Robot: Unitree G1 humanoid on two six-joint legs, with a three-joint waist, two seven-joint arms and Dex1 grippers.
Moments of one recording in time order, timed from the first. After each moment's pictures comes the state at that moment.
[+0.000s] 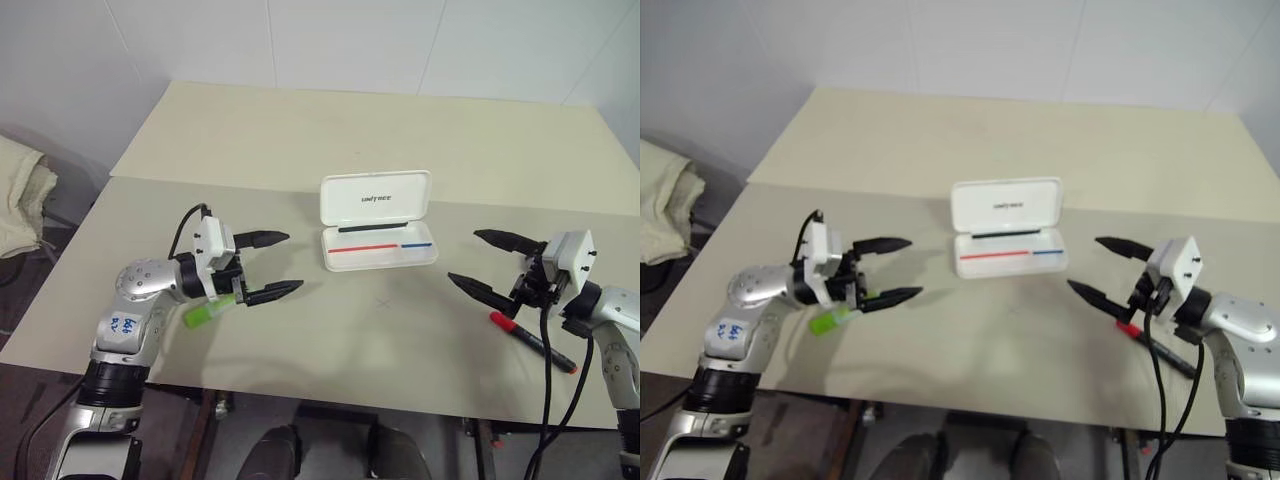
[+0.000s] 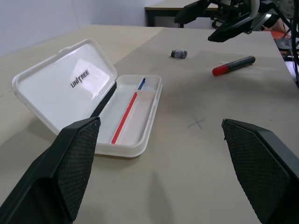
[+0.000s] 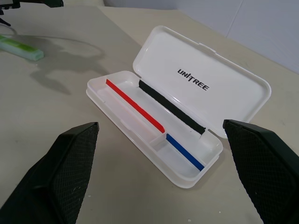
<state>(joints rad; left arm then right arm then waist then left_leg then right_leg) -0.40 0.56 0.03 -0.03 -0.45 0.17 -1.05 -0.15 -0.74 -0.29 -0.04 0.50 0.04 1.06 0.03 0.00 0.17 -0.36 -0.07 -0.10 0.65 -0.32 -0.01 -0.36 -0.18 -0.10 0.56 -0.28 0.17</state>
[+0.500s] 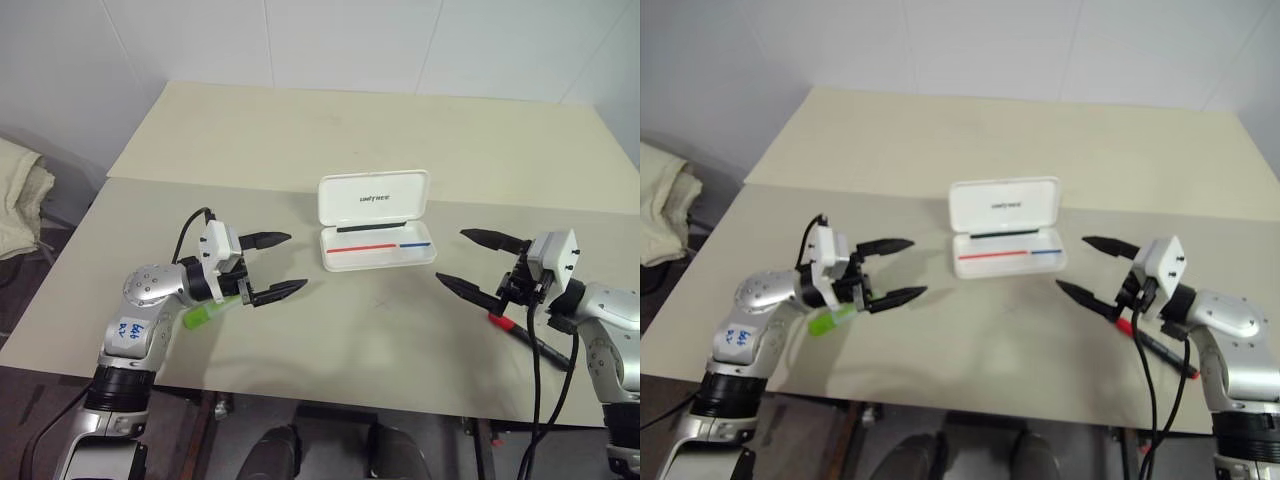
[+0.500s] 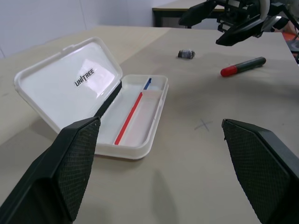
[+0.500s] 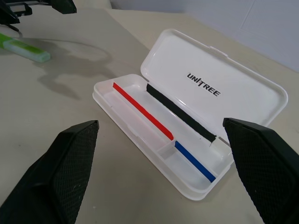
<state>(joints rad) -0.38 0.53 0.02 -0.03 -0.41 0.13 -1.00 -0.21 -0.71 -0.23 -0.03 0.47 0.03 1.06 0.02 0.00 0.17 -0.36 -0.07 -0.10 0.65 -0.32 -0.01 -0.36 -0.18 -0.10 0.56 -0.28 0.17</state>
